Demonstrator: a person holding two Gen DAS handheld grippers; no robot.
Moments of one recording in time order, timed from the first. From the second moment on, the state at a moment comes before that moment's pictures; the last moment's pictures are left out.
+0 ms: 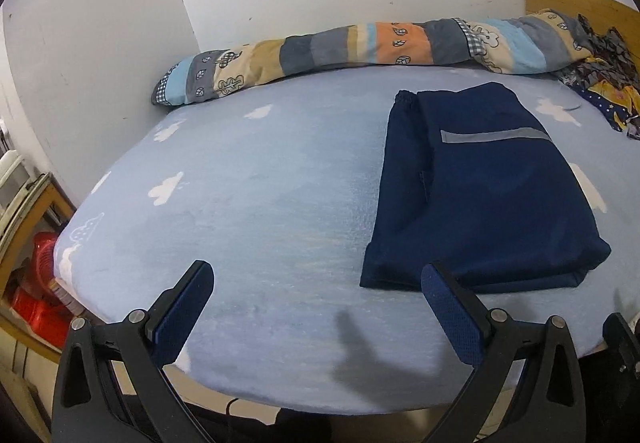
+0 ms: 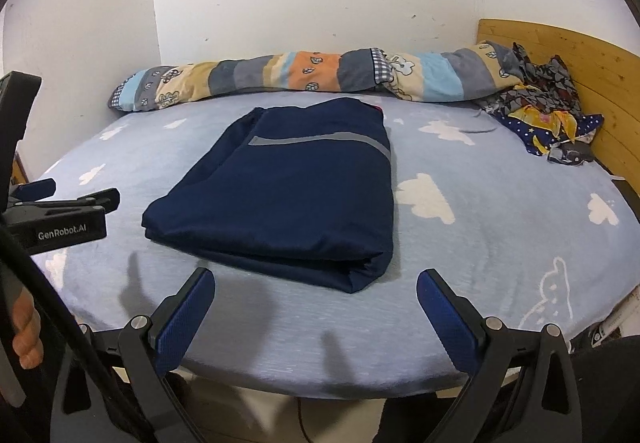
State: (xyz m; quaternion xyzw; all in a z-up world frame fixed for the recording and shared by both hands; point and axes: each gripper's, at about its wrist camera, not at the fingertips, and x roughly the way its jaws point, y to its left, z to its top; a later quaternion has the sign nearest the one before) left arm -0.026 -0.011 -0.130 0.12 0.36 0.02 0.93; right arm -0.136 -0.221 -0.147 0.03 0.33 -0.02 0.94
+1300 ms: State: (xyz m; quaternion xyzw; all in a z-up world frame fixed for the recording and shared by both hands) left arm -0.041 -0.034 -0.129 0.18 0.34 0.01 0.92; right arm -0.135 -0.217 -0.147 0.03 0.33 -0.01 0.94
